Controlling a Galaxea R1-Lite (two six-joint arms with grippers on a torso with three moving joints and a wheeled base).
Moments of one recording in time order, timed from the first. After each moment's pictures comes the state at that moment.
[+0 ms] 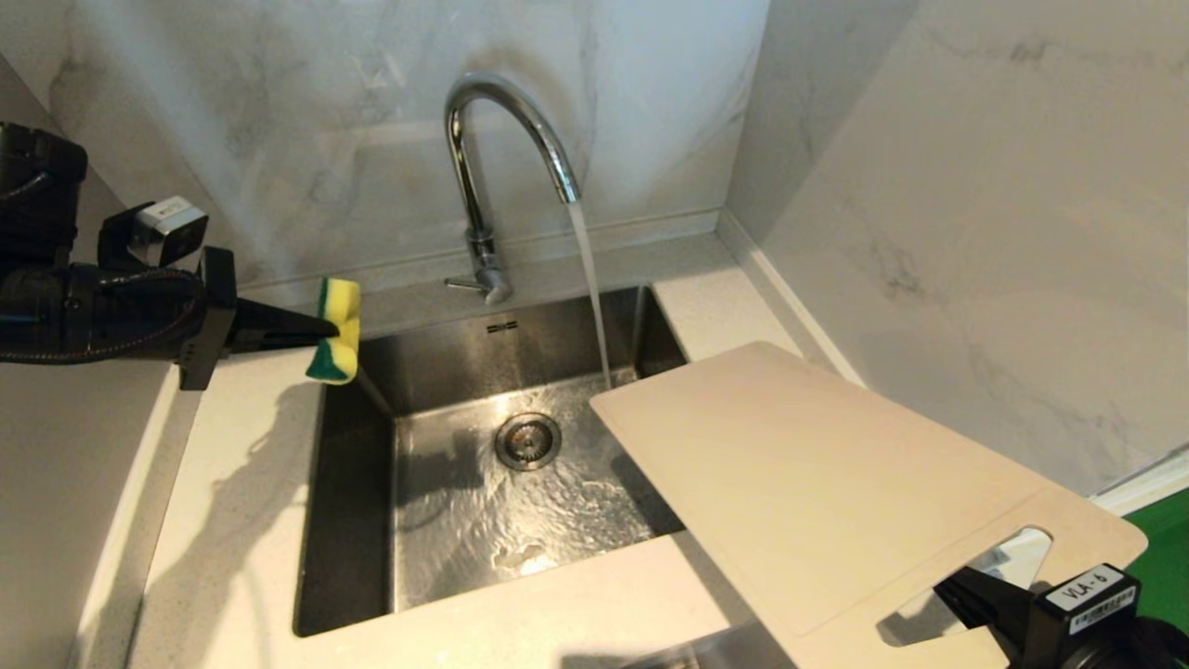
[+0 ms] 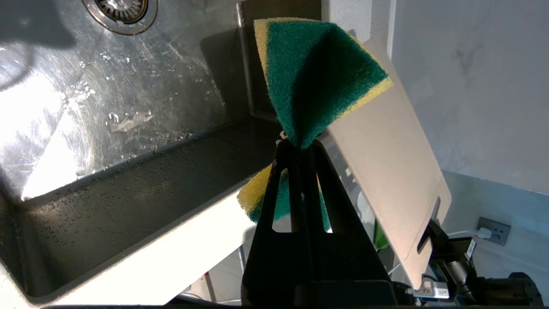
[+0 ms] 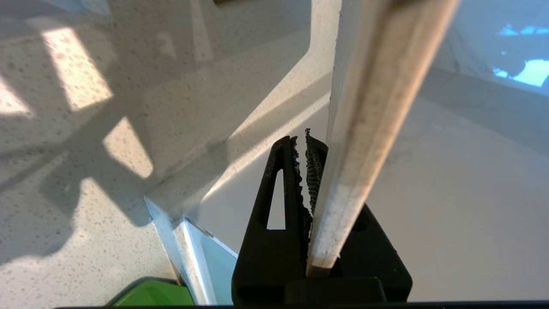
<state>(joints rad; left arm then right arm) -0.10 1.59 -1.35 0.27 -0.63 -0.58 0.51 0.97 -0.20 -0.52 -0.27 -1.61</state>
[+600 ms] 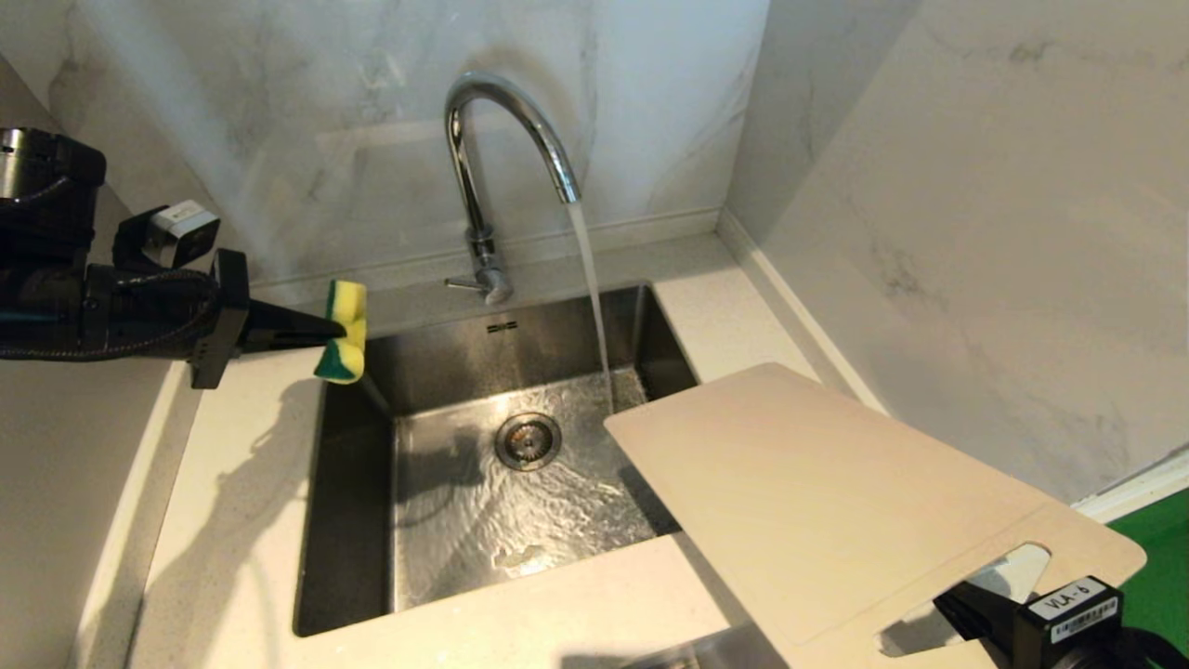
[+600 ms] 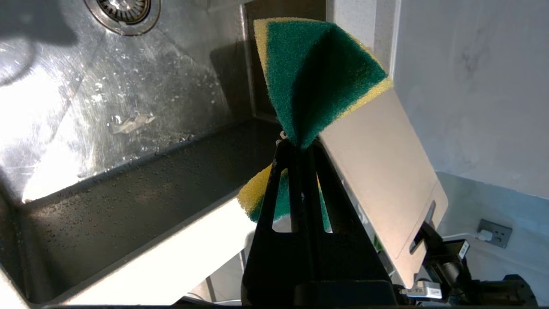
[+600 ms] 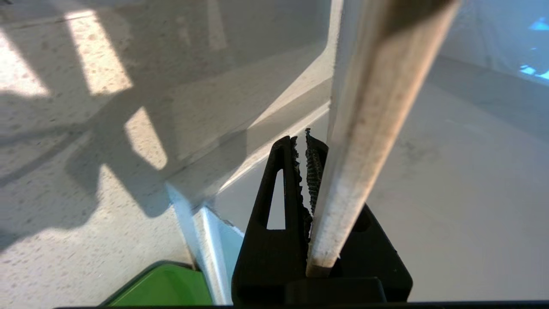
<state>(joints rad) -0.10 1.63 -1.36 0.27 -0.63 -0.58 0.51 1.00 -0.17 -0.51 -0.31 -1.61</state>
